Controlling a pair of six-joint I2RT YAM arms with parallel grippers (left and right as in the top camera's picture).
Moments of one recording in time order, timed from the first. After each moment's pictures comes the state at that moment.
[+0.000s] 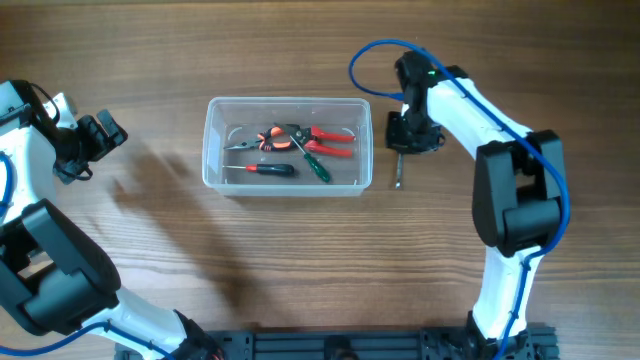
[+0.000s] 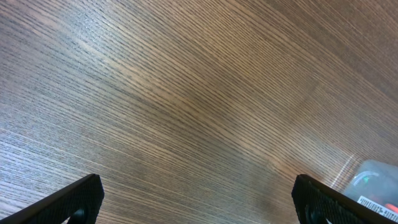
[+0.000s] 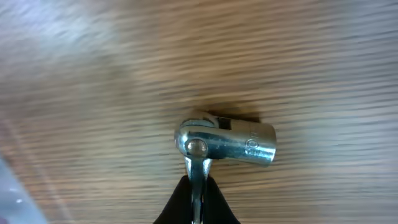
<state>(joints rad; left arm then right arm) 0.54 1.85 1.38 -0.79 0.23 -0.08 0.22 2.14 1.53 -0.93 -0.05 0.38</state>
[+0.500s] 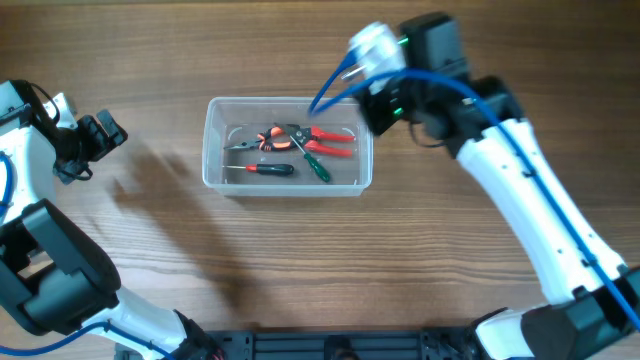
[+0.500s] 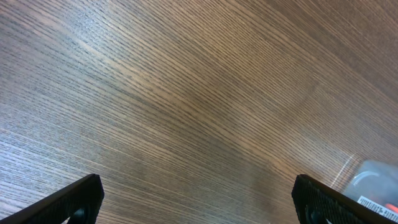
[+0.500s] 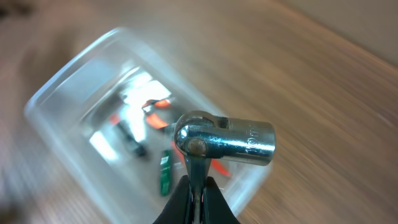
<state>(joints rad) 0.54 1.85 1.38 -0.79 0.23 -0.08 0.44 1.62 1.56 -0.79 -0.28 -0.26</state>
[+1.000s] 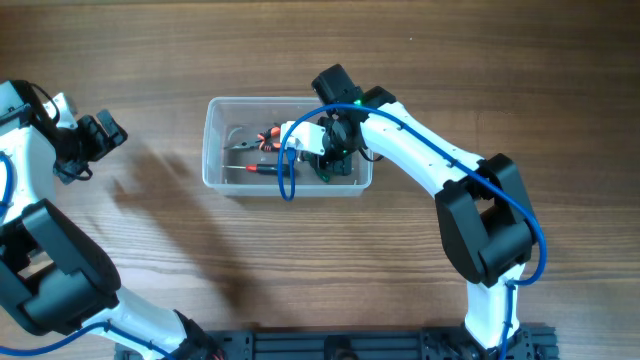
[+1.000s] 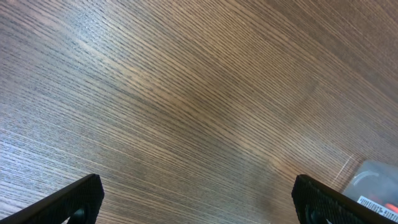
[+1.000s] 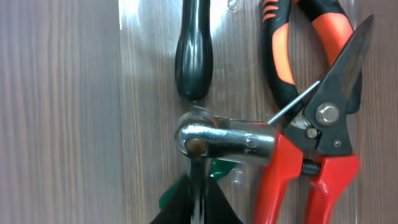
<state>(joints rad) 0.54 1.85 1.38 -0.79 0.23 -0.08 0.57 2.08 1.55 -0.79 -0.34 -0.93</state>
